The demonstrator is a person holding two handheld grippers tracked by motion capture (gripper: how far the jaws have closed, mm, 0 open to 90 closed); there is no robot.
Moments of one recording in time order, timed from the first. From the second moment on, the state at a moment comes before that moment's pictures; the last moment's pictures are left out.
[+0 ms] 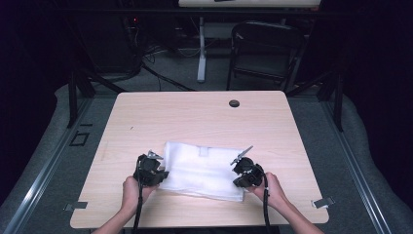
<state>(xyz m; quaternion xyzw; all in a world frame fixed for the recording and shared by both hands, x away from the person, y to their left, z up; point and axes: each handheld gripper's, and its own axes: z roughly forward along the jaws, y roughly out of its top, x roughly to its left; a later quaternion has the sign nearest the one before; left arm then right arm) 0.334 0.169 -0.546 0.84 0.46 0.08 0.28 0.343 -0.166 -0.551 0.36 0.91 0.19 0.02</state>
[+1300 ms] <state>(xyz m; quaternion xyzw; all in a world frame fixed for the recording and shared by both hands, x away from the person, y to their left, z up) 0.313 0.156 -0.552 0.86 0.44 -0.01 0.27 0.353 -0.185 -0.550 0.37 0.91 0.18 0.02</state>
